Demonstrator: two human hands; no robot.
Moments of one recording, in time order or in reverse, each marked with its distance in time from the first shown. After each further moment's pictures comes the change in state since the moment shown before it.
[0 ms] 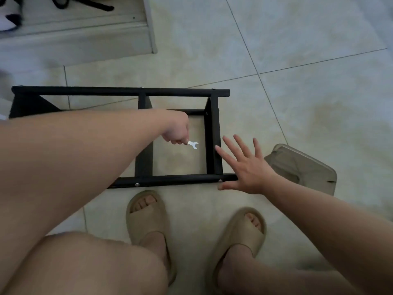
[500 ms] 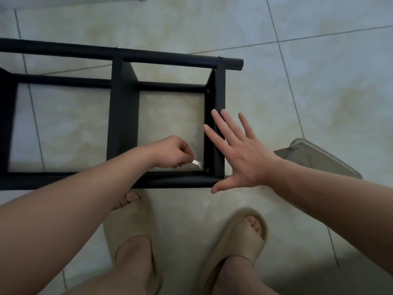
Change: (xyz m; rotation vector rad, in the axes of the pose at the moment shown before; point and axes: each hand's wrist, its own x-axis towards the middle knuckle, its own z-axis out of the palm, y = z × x) left_hand 0.076 -0.037 0.122 -0.631 -0.042 0.028; right_hand 0.055 0.013 0.002 -0.061 0.129 -0.262
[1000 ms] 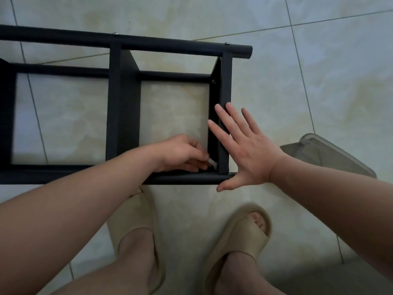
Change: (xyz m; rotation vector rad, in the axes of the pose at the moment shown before) left_hand -0.008 0.013 0.020 -0.593 -0.156 -0.077; right_hand 0.002 0.004 0.008 0.039 0.064 -0.037
